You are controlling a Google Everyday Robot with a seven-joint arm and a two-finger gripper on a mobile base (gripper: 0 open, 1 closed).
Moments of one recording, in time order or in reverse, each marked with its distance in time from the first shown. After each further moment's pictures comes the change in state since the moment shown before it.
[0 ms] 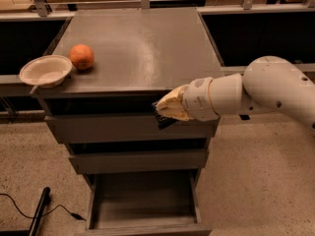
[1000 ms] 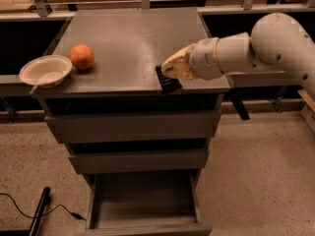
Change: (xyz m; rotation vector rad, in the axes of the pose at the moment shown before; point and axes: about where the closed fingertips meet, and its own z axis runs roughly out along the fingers) arm 0.082 -0.067 -0.016 0.098 -0.005 -0.032
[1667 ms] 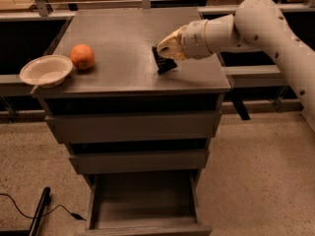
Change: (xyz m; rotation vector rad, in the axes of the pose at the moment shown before) arm 0.068 -0.032 0.031 0.018 0.058 -0.026
